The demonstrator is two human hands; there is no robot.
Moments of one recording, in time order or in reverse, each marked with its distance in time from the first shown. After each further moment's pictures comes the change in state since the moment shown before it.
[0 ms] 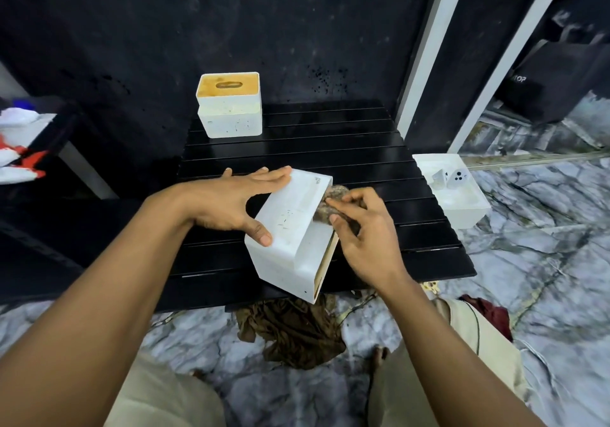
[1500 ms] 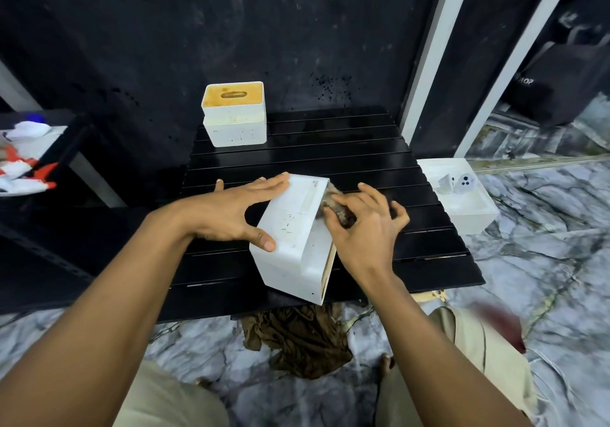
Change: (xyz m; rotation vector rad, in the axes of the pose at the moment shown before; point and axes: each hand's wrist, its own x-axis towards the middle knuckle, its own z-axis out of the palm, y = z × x) left_hand -0.002 -0.009 0.005 -0.088 0.040 -0.026; right_hand 0.020 0.006 0.027 -0.240 0.213 0.055
